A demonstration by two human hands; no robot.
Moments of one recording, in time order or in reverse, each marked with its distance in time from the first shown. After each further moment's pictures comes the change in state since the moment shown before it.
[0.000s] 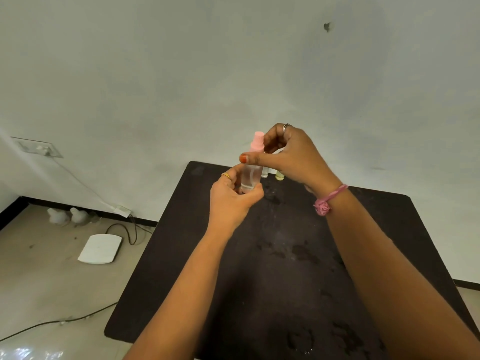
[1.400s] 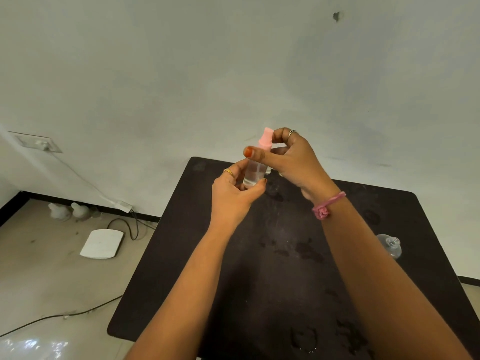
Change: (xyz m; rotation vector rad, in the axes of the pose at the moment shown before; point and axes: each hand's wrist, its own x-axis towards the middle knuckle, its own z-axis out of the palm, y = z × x) left_hand 0.012 -0.010 -0.002 0.008 0.011 0.011; right_hand 0.005 0.014 0.019 0.244 -0.001 0.187
